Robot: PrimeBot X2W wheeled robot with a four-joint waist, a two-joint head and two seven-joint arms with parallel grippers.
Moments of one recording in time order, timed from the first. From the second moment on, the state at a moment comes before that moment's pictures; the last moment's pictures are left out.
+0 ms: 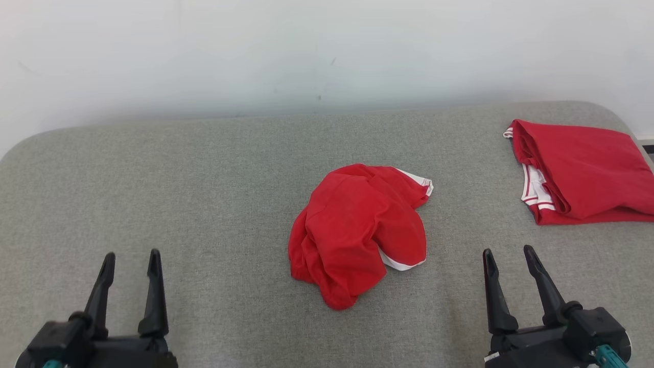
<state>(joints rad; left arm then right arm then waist) -0.05 0.22 -0.07 0.04 -0.34 0.04 -0.26 -0.03 -0.06 0.04 0.11 0.16 0.13 -0.26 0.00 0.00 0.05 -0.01</state>
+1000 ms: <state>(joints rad) 0.04 0.08 0.12 0.08 -0.22 -0.11 -0.26 0.03 -0.06 0.04 0.13 0.17 0.13 -0.26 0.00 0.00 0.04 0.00</state>
